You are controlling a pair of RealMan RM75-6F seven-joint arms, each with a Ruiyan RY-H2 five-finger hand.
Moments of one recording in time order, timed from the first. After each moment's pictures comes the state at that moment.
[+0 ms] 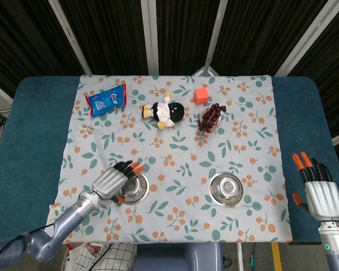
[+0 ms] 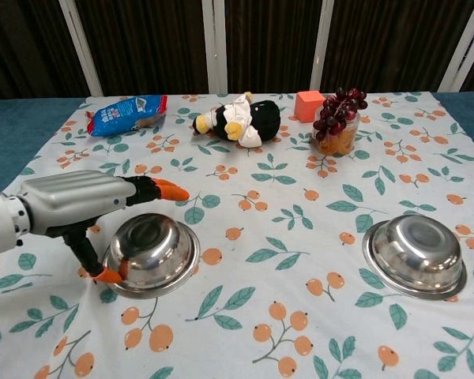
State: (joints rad) left arm -0.59 -1.52 -0.10 -1.54 1.45 0.84 0.34; right arm 0.11 -1.18 0.09 -1.52 -1.49 1.41 -0.23
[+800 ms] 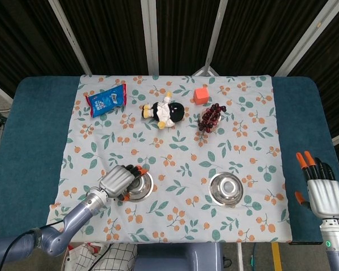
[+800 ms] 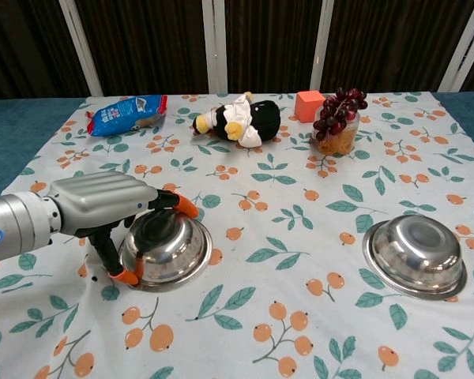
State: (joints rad) left arm -0.67 -1.57 -0.09 -1.53 1.26 0.79 0.54; right arm 0.12 -1.18 0.10 -1.51 -1.44 1.39 -0.23
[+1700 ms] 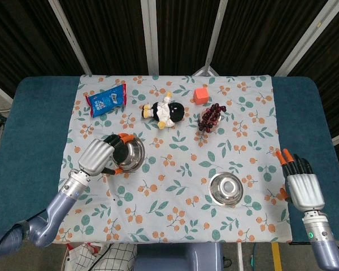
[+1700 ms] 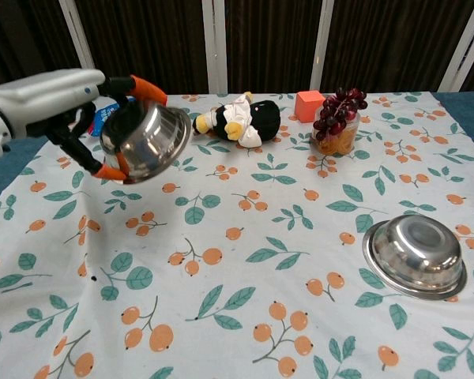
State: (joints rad) left arm -0.64 -1.48 -0.17 -1.44 1.49 1.12 0.10; right arm 0.21 -1.22 0.10 -1.55 -1.44 1.28 -0.33
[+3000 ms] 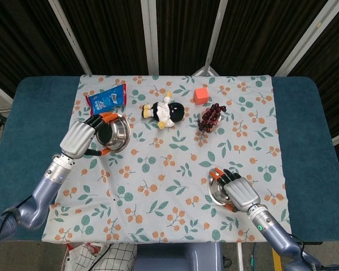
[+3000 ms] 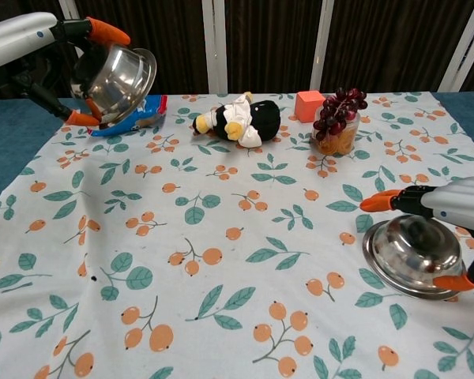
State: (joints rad) left arm -0.67 -1.49 -0.17 -1.17 1.56 1.23 -0.20; right arm 0.49 -1.28 0.04 -1.76 -1.28 0.89 -0.48
